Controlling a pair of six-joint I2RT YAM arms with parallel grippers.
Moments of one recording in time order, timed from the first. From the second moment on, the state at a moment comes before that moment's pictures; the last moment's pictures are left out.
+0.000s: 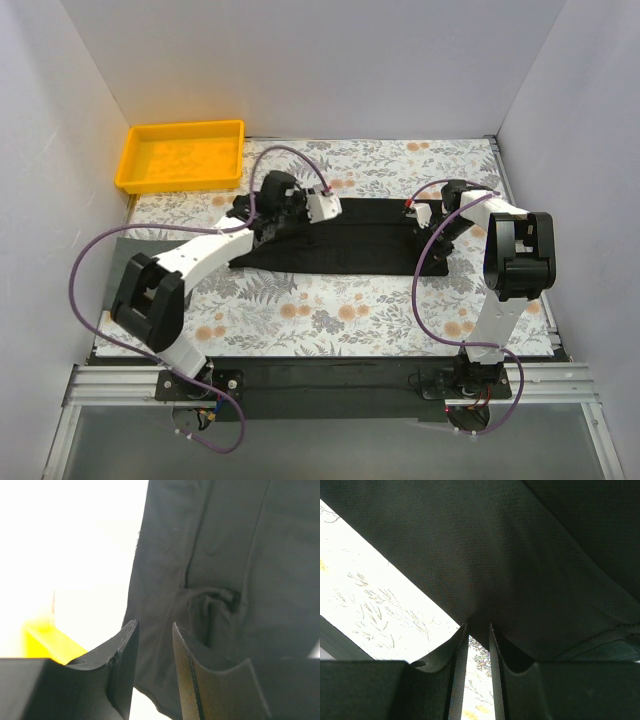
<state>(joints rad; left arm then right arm) -0.60 1.66 1.13 -0.14 0.07 0.95 0.05 1.89 1.23 -0.94 -0.48 -0.60</state>
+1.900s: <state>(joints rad) -0.03 1.89 1.19 -0.39 0.56 -0.56 0.05 1.89 1.23 -0.95 -0.47 -0.59</state>
